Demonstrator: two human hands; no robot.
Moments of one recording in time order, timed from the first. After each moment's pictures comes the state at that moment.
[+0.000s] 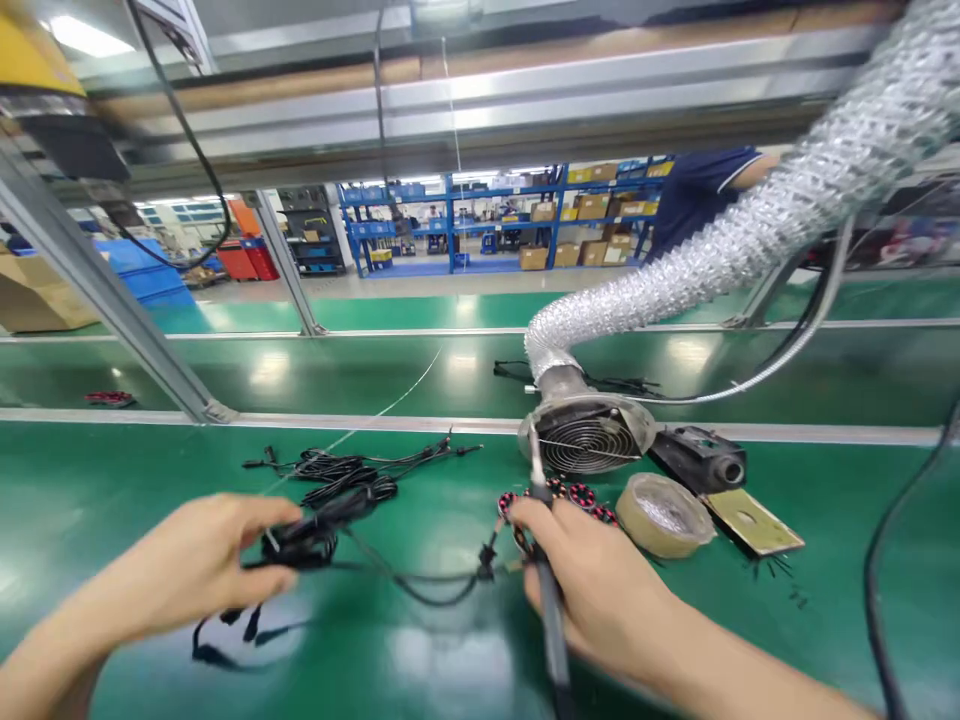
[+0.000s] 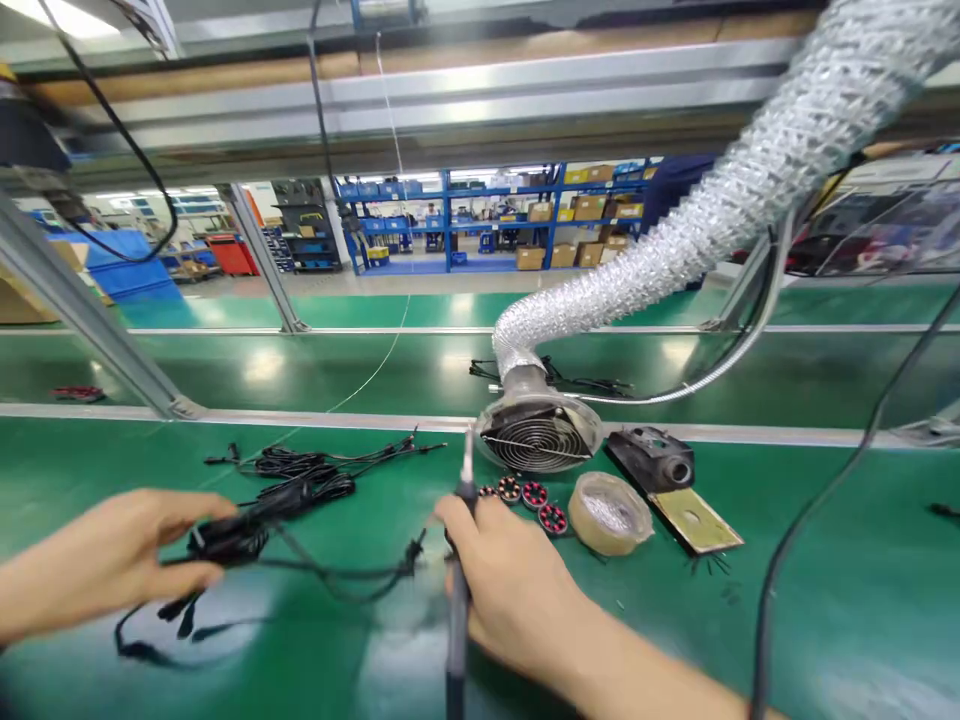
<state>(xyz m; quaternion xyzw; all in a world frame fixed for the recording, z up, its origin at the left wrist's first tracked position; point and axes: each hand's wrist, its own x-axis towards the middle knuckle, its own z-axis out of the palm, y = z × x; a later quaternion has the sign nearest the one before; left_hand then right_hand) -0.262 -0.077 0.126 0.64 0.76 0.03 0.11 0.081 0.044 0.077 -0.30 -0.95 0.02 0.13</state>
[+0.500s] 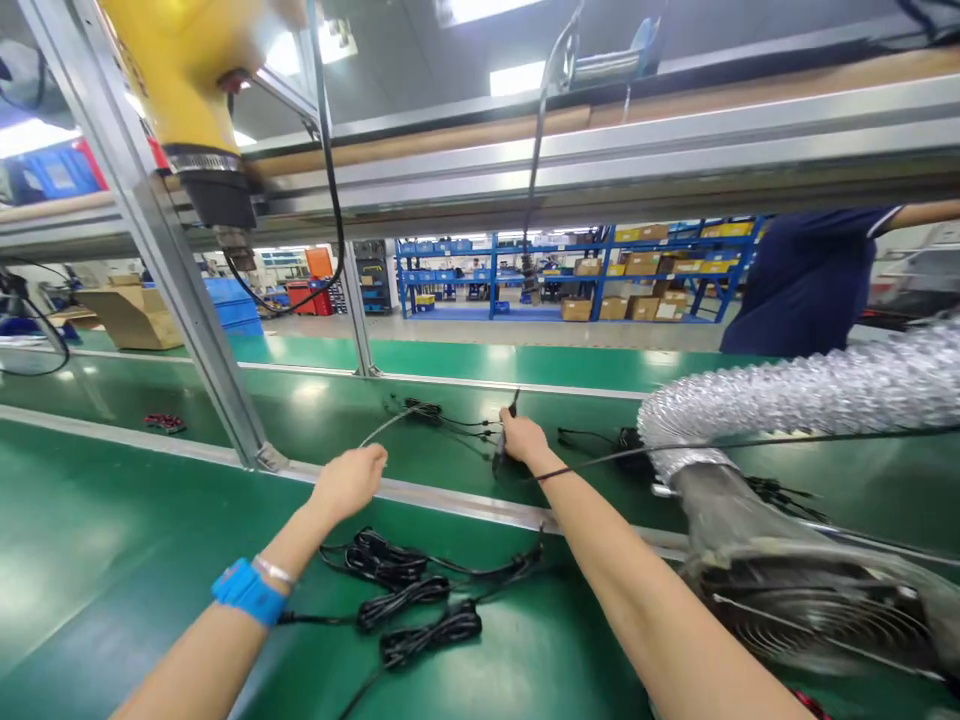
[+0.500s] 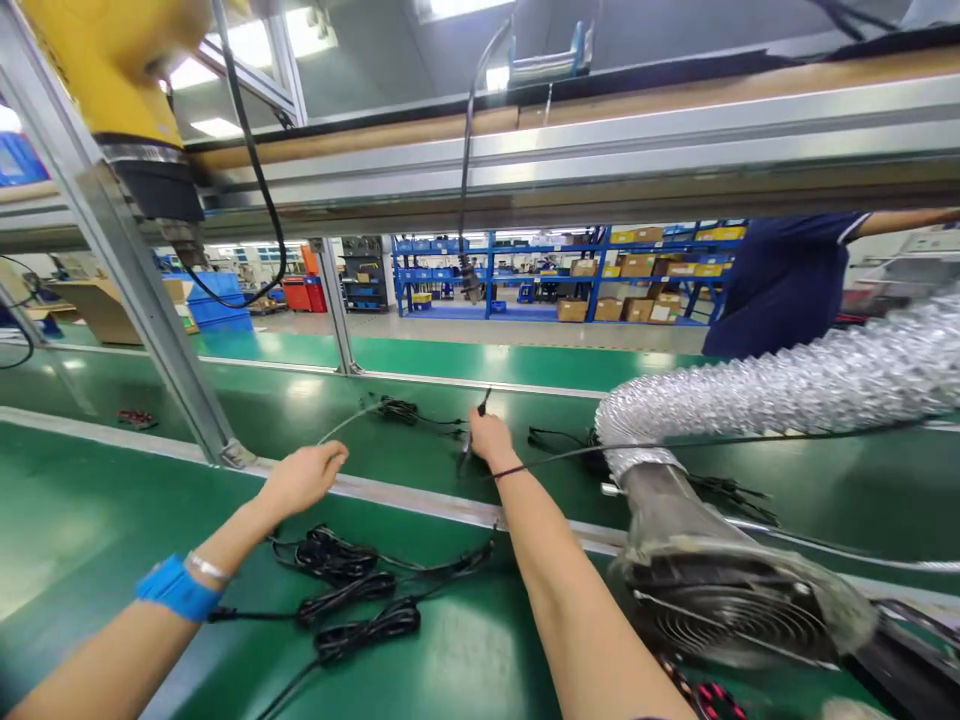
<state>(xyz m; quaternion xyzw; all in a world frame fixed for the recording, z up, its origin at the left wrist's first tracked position) -0.377 0.083 0.074 0.52 0.85 0.13 0.00 -0.170 0.278 0.080 -0.45 -0.89 -0.01 0.04</state>
